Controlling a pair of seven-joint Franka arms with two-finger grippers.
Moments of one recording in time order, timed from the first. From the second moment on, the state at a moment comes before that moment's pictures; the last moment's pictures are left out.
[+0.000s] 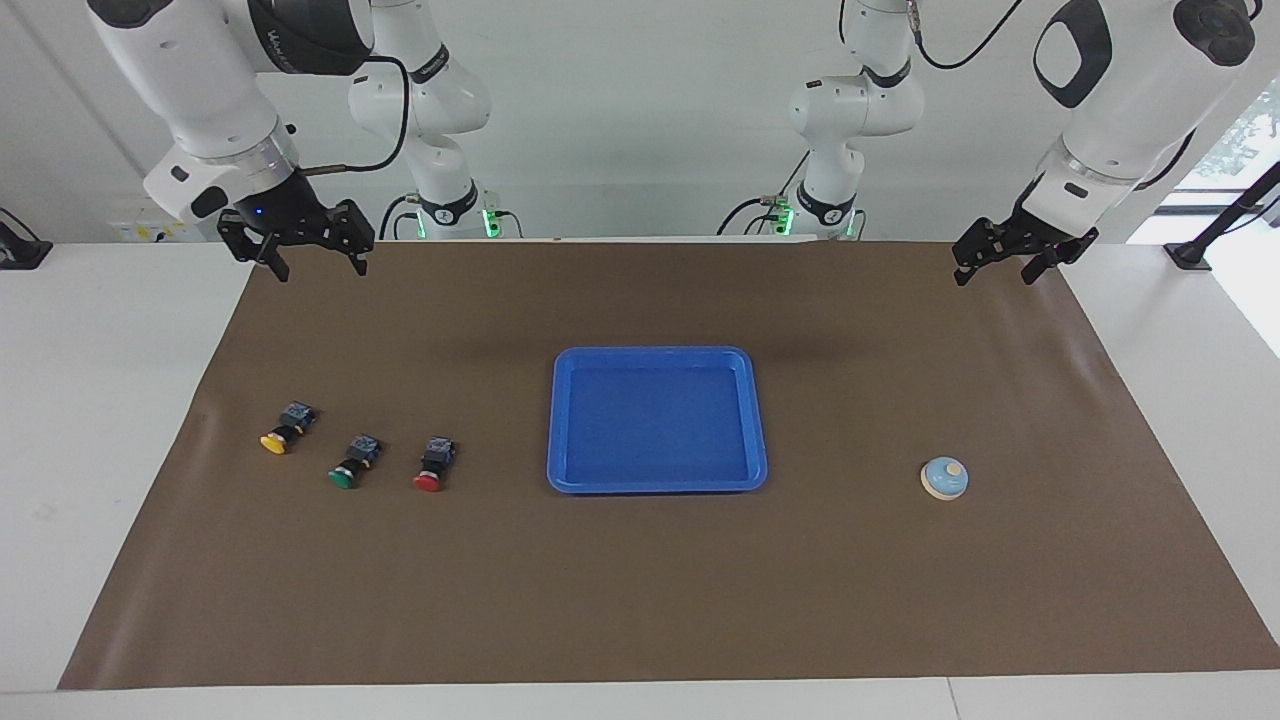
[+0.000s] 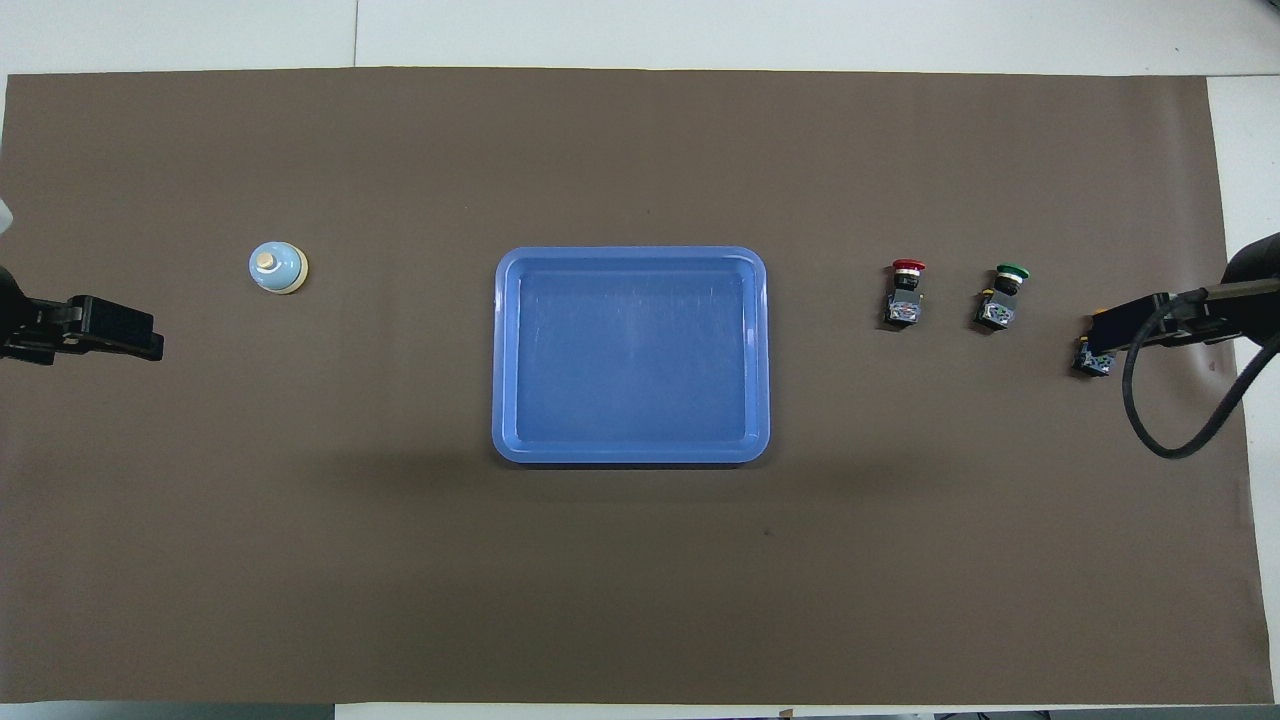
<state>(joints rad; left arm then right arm) -0.03 -0.06 0.00 -1.72 -0.03 1.59 0.03 0.02 -0.05 -0.03 -1.67 0.00 1.55 -0.08</state>
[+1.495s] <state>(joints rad) -0.03 0.34 0.01 -1.80 -0.02 2.21 0.03 0.02 -0.05 -0.03 -1.67 0.00 1.55 -0.08</state>
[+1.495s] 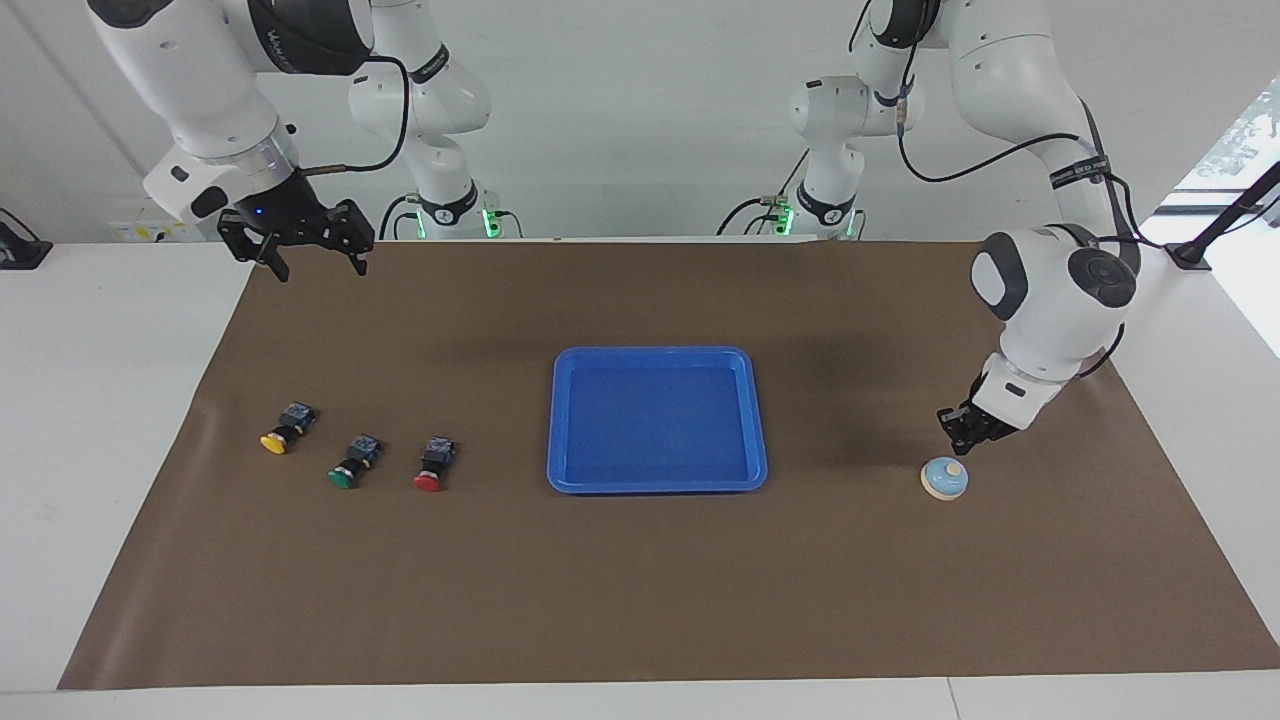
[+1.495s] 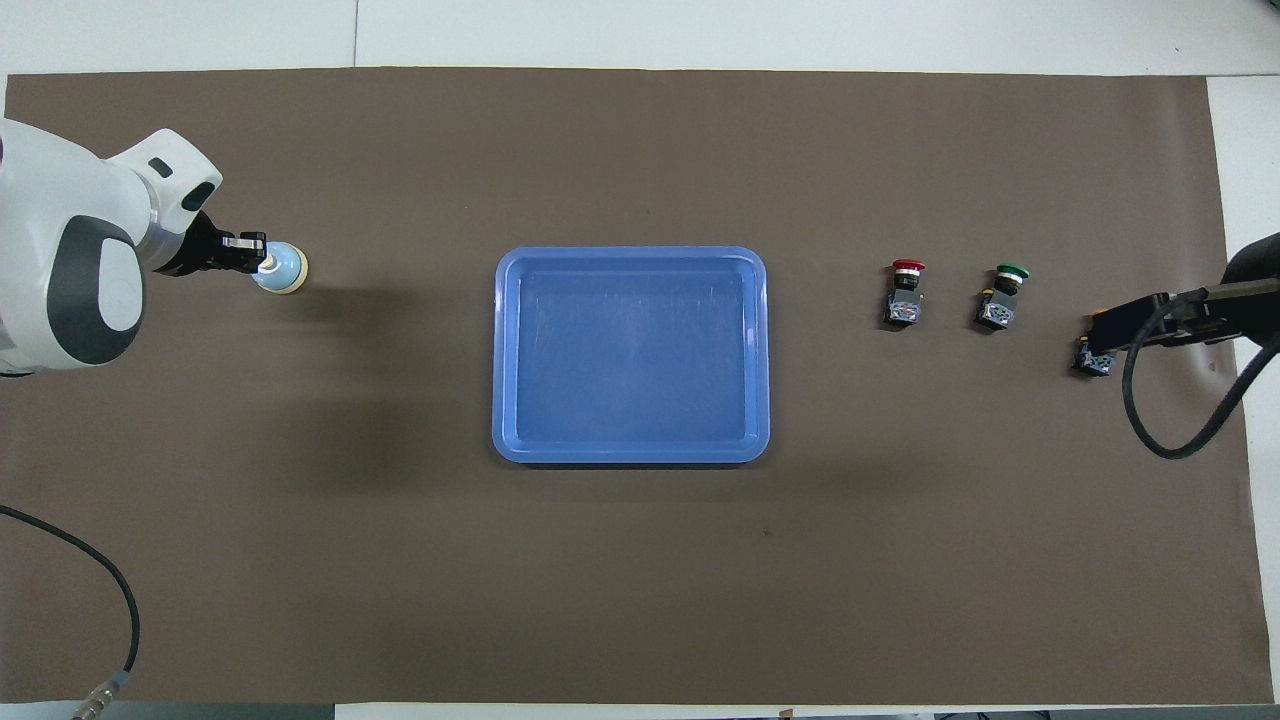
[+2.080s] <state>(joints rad) -0.03 0.37 0.02 -1.79 -0.02 2.26 0.03 0.02 -0.05 -0.03 -1.67 0.00 1.55 -0.08</state>
